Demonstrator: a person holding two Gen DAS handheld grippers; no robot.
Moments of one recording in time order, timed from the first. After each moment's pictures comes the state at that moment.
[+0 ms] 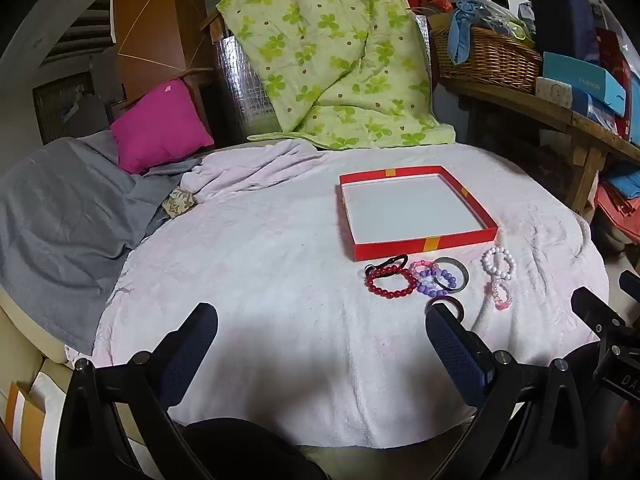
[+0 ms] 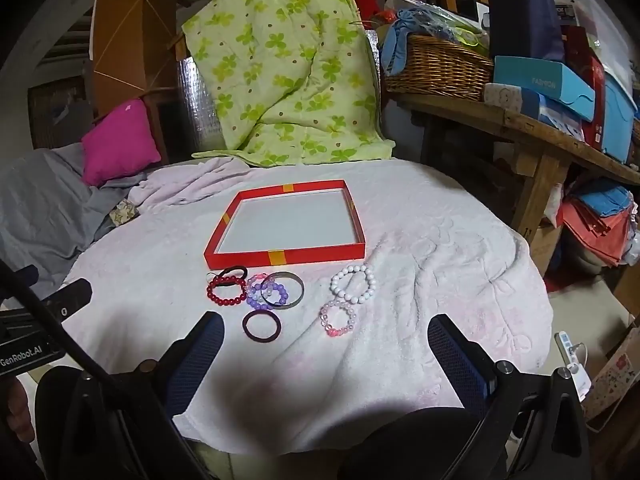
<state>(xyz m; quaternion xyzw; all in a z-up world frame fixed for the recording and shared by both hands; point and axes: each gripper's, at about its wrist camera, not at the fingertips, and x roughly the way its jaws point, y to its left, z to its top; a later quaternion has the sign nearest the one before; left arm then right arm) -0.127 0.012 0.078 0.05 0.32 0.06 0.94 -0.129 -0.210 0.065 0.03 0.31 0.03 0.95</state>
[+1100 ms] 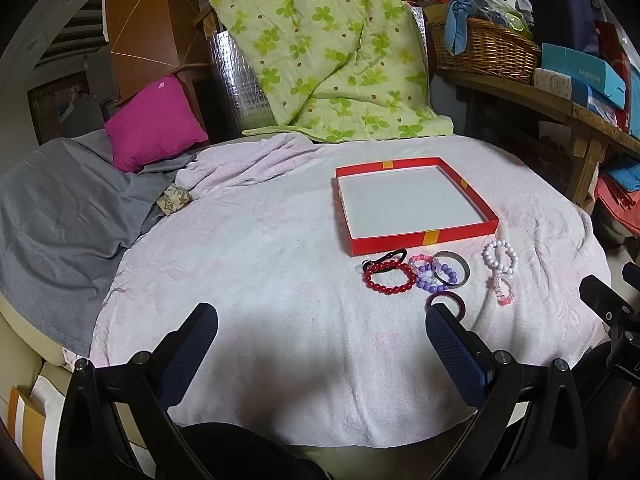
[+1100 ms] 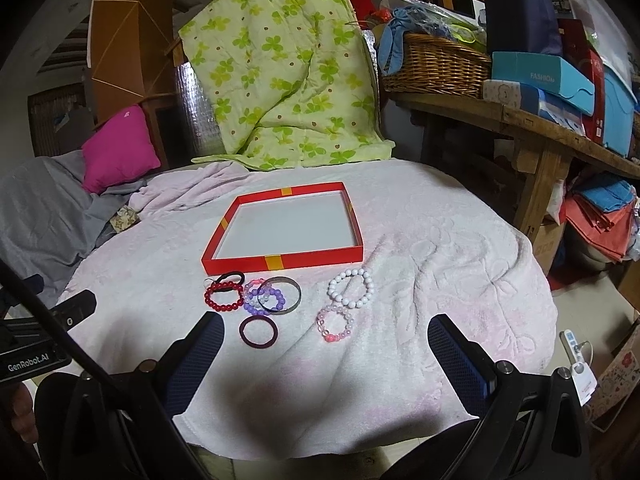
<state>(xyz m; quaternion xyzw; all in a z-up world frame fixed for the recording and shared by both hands) -0.115 0.010 0.070 0.06 0.34 0.05 0.94 -0.122 -0.219 0.061 0.03 0.31 0.03 0.95</state>
